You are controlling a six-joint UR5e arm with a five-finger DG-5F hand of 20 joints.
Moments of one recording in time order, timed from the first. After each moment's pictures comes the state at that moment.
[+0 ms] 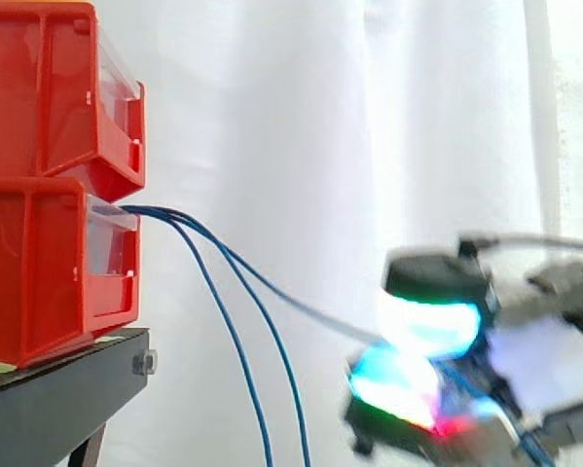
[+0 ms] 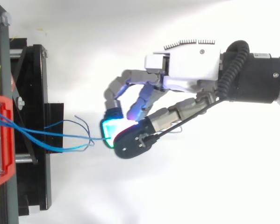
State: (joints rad) arm 0.09 -2.28 -1.20 -3.11 -1.42 0.03
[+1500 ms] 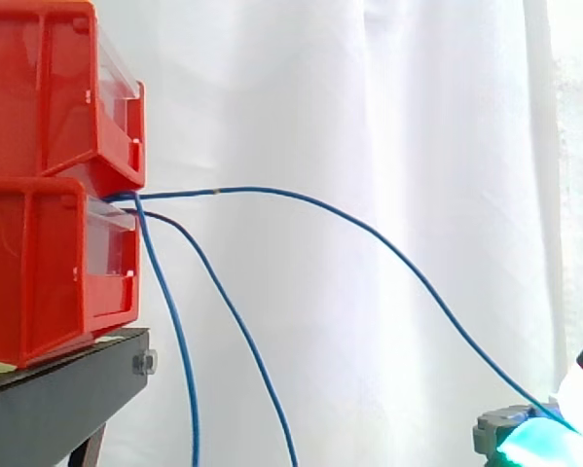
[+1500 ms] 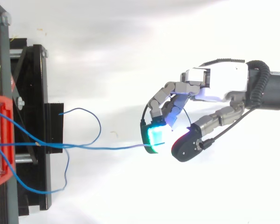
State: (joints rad) arm 0.11 -2.22 -1.70 -2.36 -1.42 0.02
